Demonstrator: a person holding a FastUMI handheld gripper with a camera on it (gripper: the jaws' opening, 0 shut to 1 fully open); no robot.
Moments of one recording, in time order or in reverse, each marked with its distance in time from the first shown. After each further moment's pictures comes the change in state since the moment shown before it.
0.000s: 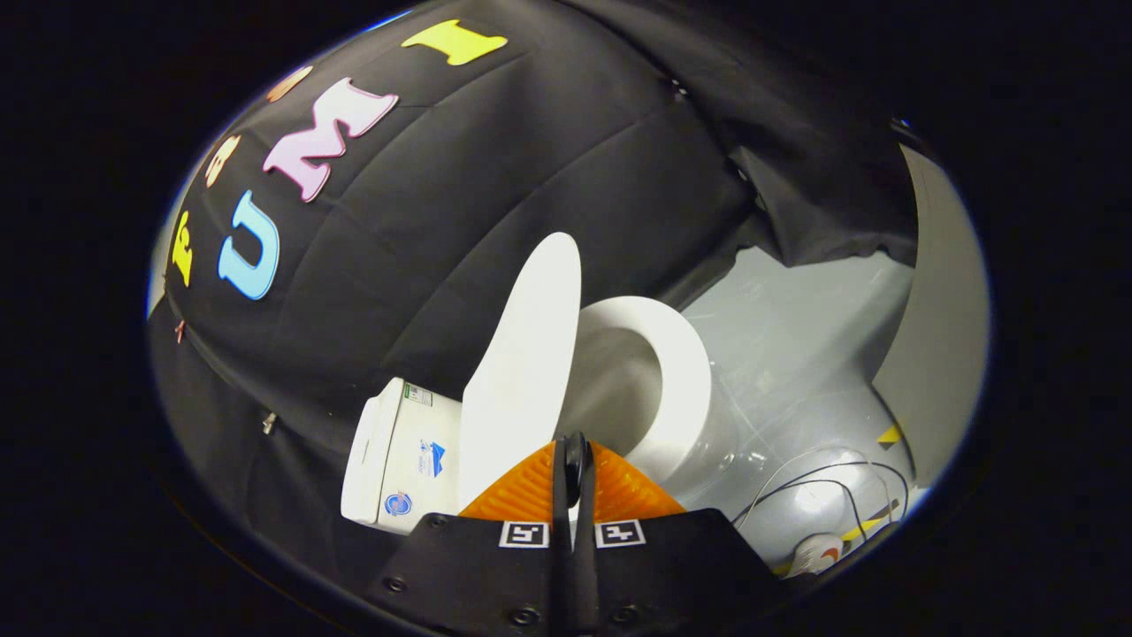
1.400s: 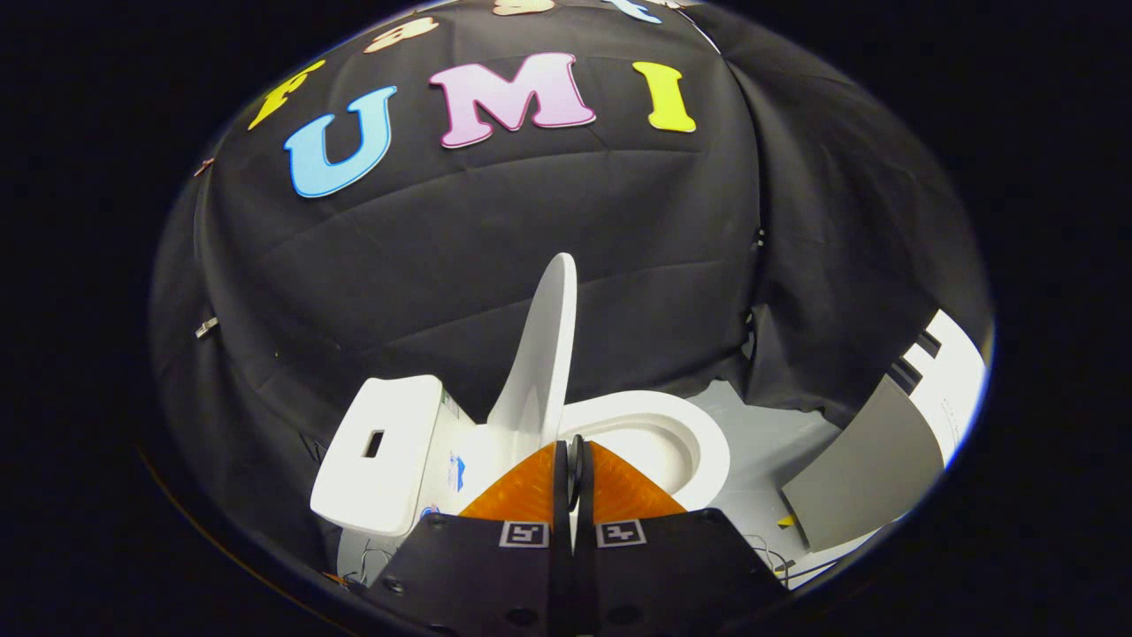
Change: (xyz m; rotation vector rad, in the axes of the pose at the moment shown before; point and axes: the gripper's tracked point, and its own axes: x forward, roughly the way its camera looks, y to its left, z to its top) arm -0.050 0.242 -0.013 -0.480 -0.225 -0.236
